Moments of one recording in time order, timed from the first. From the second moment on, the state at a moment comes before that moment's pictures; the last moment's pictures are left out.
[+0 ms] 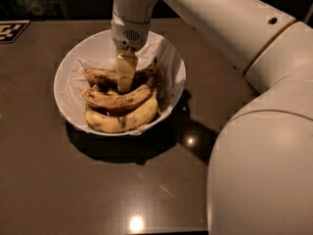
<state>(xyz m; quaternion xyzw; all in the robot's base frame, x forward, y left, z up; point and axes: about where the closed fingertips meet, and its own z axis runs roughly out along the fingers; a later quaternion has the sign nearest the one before) 0.588 0.075 0.896 -0.75 0.65 0.09 0.09</state>
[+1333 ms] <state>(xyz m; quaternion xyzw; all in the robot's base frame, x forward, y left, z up) 0.566 0.062 0.939 -0.74 0.64 0.08 0.17</state>
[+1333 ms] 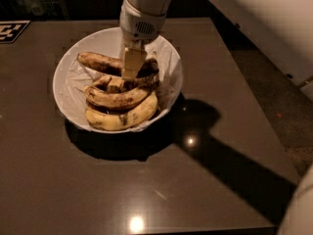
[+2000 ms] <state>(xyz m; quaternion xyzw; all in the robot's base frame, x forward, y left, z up) 0.508 0.043 0.998 -0.76 0.61 0.04 0.22</state>
